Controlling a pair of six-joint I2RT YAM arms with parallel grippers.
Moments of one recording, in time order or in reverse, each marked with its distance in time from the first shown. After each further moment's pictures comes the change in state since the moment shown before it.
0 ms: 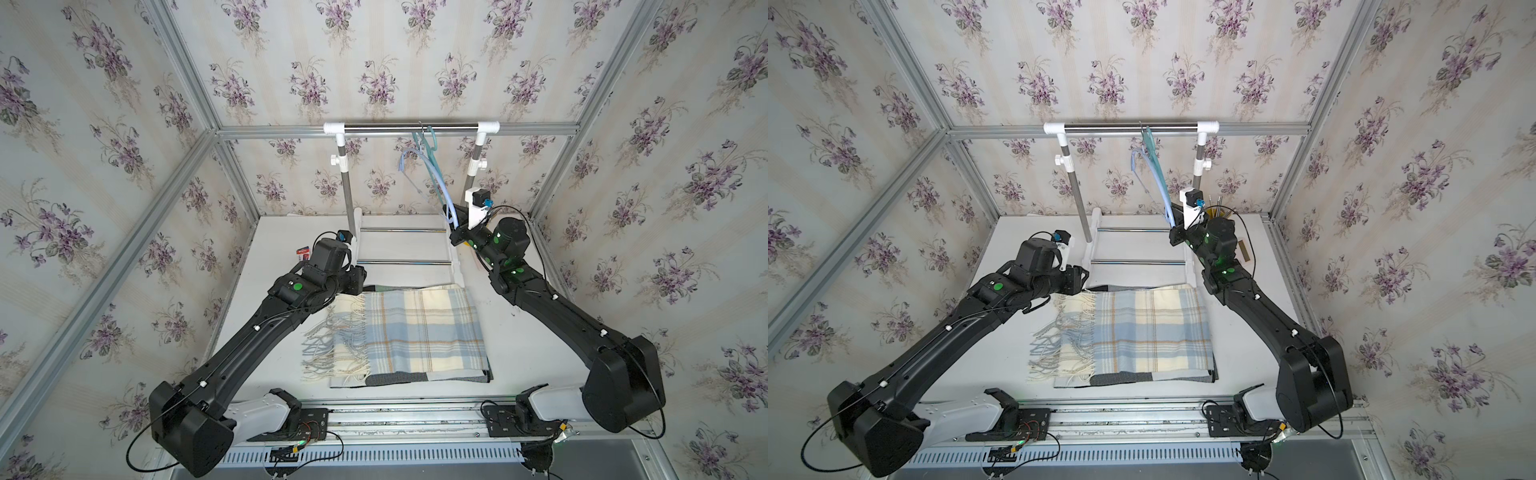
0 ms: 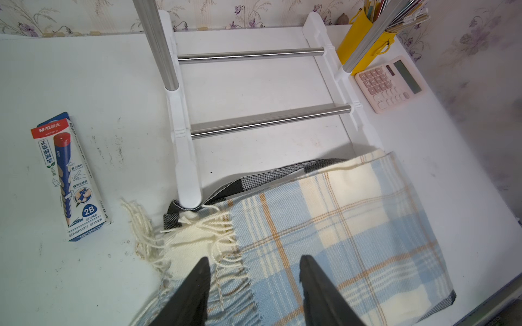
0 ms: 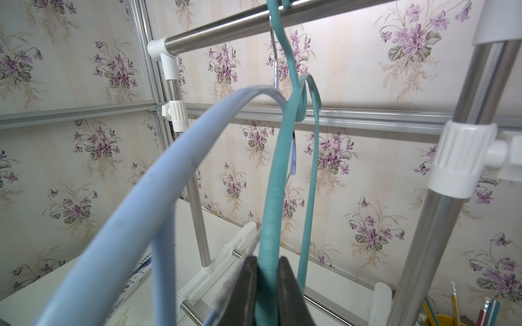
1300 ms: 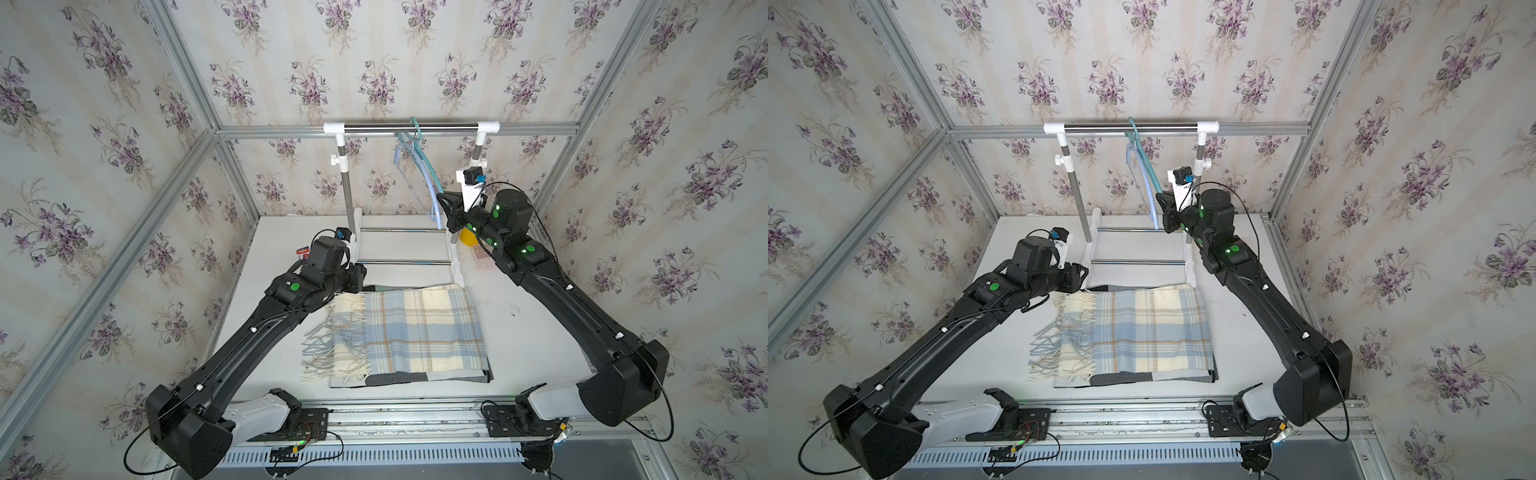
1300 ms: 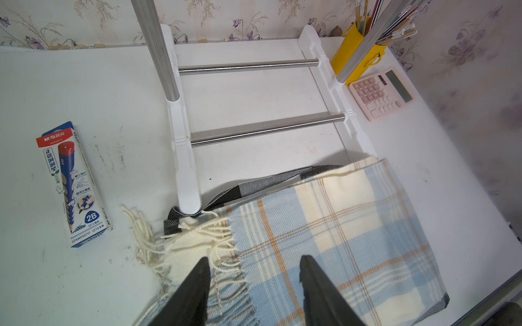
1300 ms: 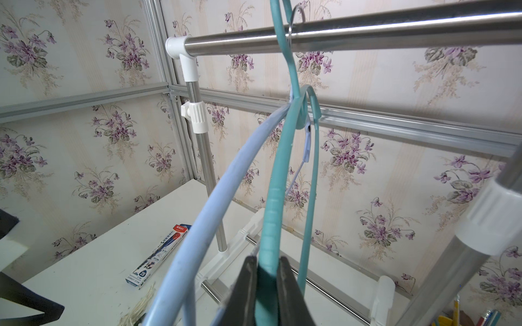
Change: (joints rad) left arm 0.000 -0.009 0.019 -0.001 0.000 0.000; right arm 0.050 0.037 0.363 -0.459 0.011 -0.051
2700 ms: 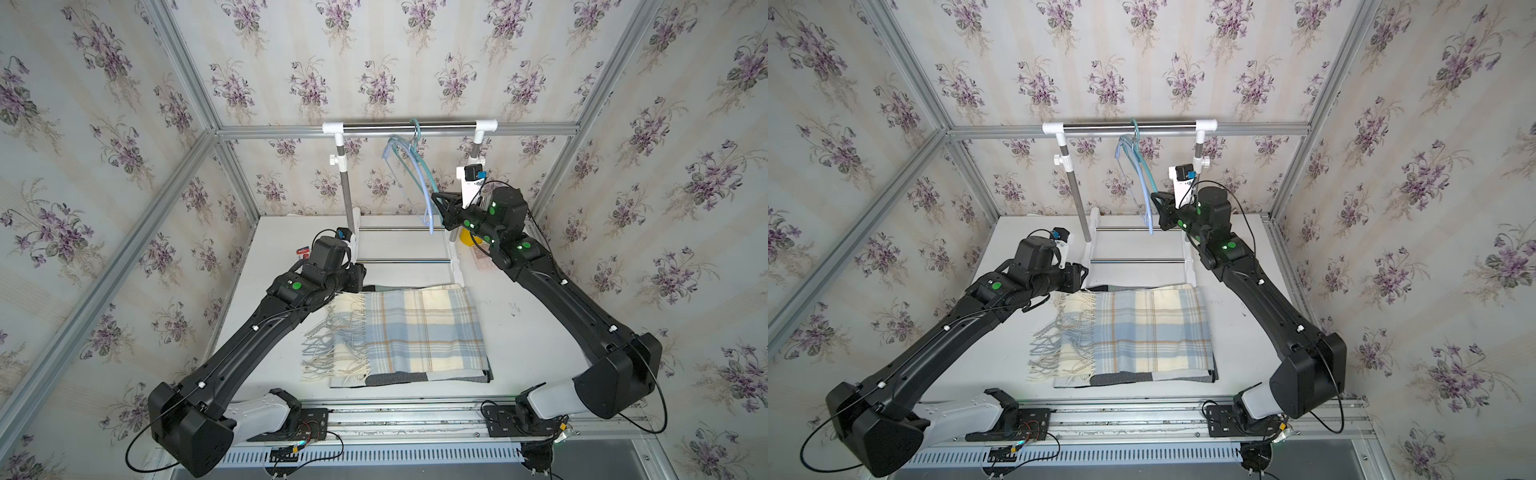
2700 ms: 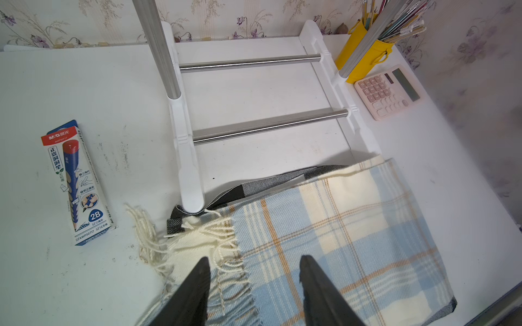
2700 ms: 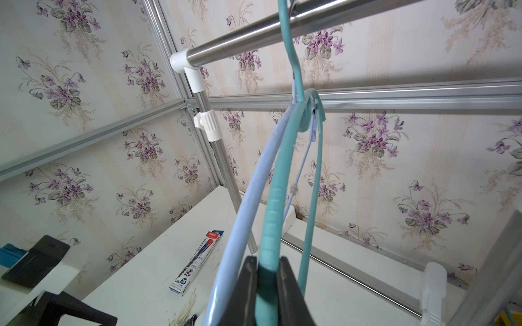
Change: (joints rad) left arm -0.001 0.008 0.002 0.000 -0.015 0.001; right arm 0.001 0.025 0.022 -0.005 -0.063 0.171
